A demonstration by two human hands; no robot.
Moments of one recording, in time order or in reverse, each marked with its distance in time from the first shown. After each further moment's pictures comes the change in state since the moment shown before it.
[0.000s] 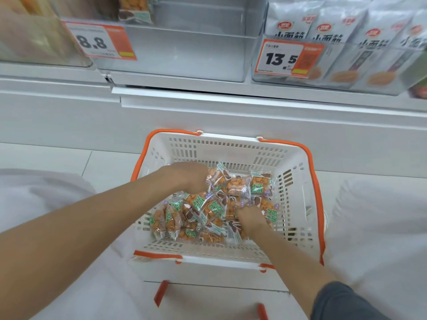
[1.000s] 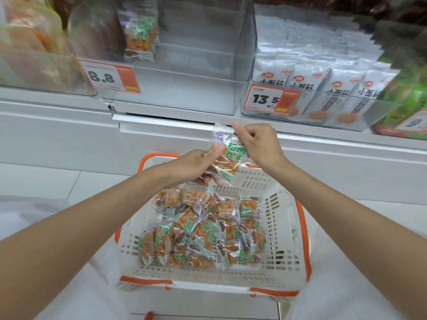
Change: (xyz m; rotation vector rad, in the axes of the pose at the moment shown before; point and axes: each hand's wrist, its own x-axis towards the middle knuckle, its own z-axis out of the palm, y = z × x) left_hand -0.043 0.013 -0.061 -1.121 0.211 0.339; right_hand -0.057 0.080 -0.262 1.085 0.924 0.002
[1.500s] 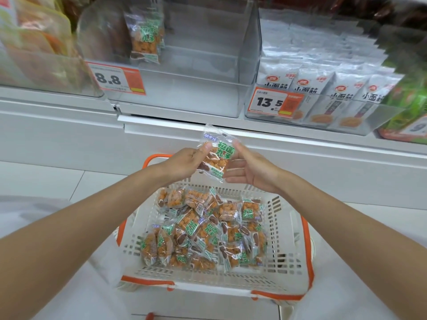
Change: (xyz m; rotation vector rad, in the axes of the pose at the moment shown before) left_hand 0.002 -0.014 -0.019 0.213 0.228 -0.047; right_hand -0.021 0.009 0.012 0.624 -0.533 0.593
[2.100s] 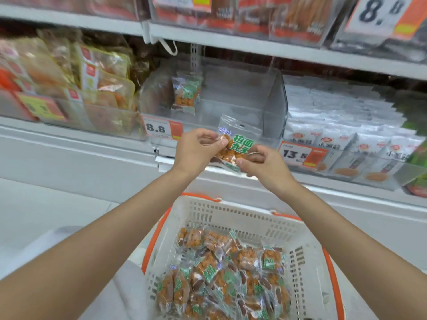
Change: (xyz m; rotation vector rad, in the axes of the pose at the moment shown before) left_hand 0.004 0.049 -0.080 -0.334 0.659 0.276; right_hand 0.005 -0.091 0.045 -0.336 0.272 -0.531
